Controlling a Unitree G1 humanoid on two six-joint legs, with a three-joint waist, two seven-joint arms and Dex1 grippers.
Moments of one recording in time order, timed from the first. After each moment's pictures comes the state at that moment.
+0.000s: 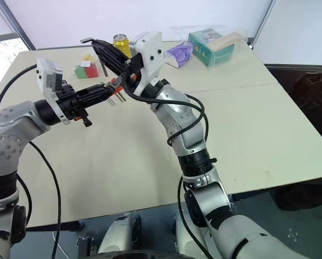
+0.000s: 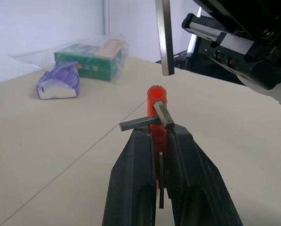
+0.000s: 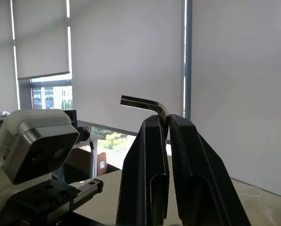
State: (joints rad) left arm -0.53 0.70 0.21 -0.32 -0.80 0.76 -0.67; right arm -0.86 0.08 0.11 0.02 0.36 0.21 0.51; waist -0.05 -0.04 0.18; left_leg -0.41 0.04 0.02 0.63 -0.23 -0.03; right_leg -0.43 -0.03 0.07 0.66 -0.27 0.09
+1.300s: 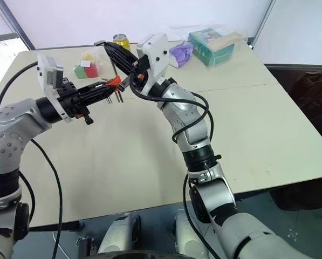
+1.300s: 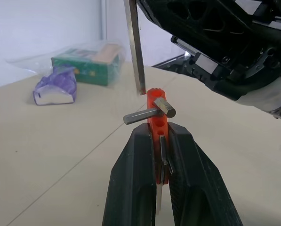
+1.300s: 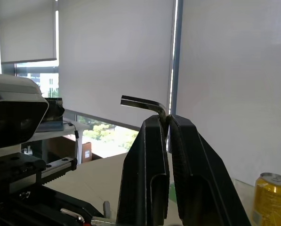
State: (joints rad) left arm -0.55 0.69 0.21 -0.32 -0.80 0.78 -0.67; right arm -0.88 0.03 0.10 0.10 0.33 0.15 0.54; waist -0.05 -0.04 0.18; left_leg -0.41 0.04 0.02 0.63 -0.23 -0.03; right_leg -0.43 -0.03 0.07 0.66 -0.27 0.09
